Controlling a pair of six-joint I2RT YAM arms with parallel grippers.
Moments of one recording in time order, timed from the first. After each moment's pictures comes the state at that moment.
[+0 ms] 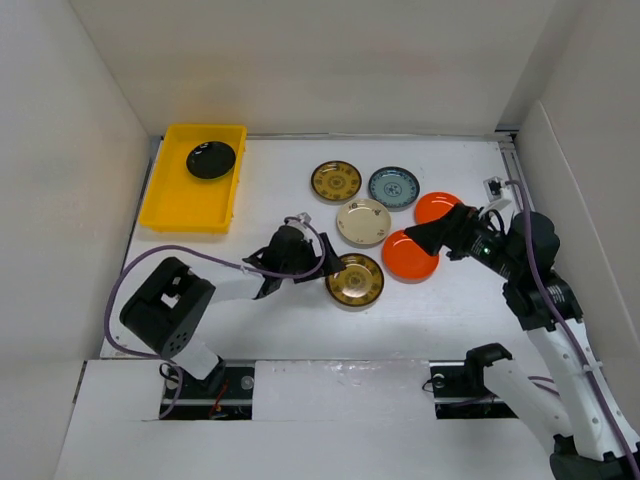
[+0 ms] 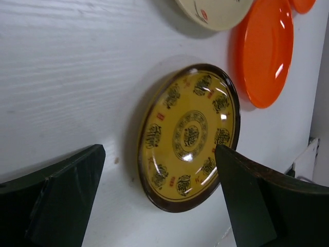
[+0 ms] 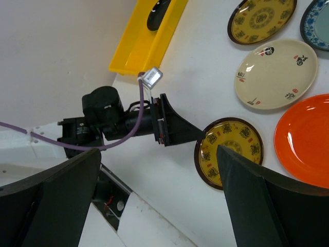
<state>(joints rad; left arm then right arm) -0.62 1.54 0.61 0.26 0.18 -0.83 0.25 0.70 0.89 -0.39 -0.44 0.64</state>
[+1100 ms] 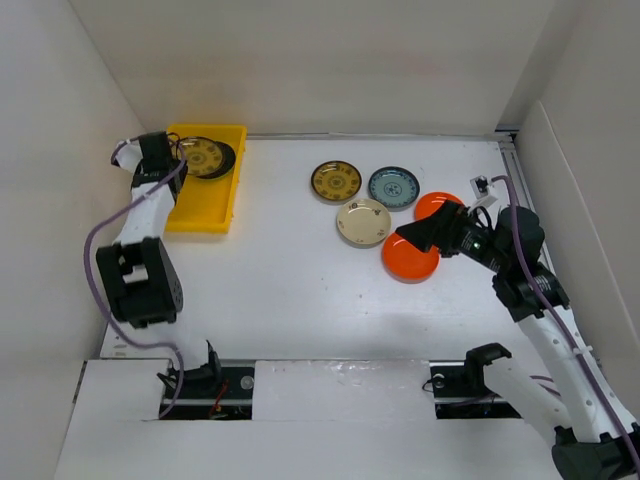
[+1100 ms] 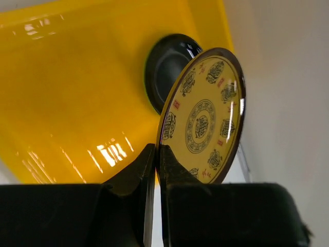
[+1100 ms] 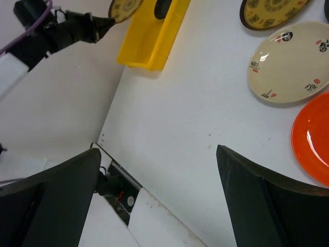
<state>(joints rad) 0.15 1.59 1.27 -0.28 -0.25 -1.04 0.27 0.74 0.85 -0.31 -0.48 0.70</state>
